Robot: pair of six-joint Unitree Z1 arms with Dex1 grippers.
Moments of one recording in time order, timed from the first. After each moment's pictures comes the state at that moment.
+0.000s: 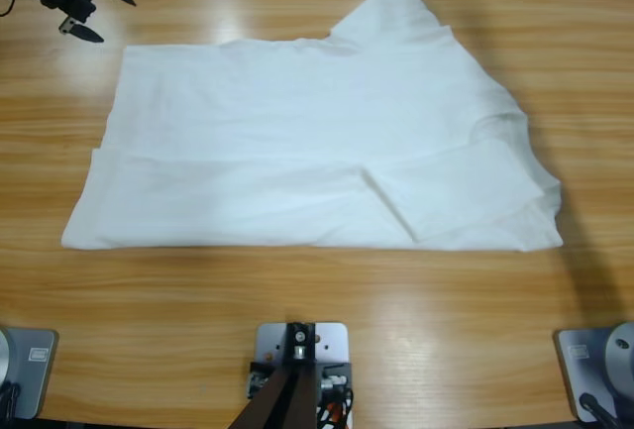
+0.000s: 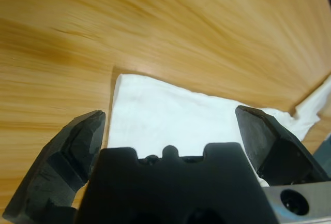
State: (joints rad) arm 0 0.03 2.30 -1.94 0.92 -0.40 -0.49; arm 1 -0.02 2.48 -2.62 1.51 0.84 0.07
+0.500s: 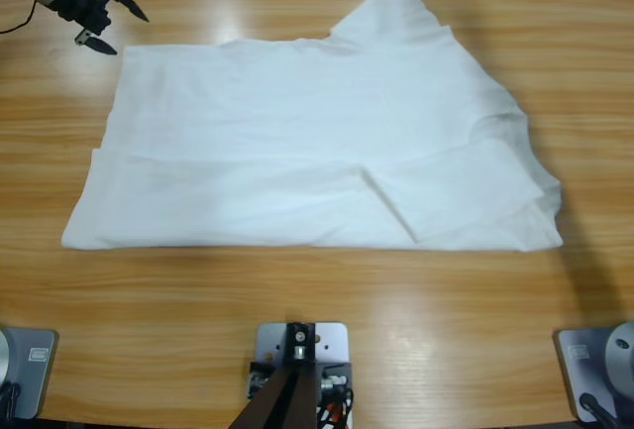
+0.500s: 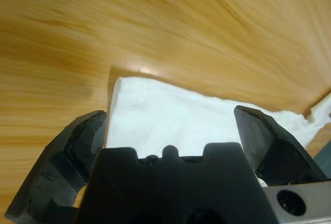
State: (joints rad) arm 0 0.02 2.38 -2.00 0.97 -0.40 -0.49; arm 1 0.00 2.49 -2.62 1.51 0.83 0.06
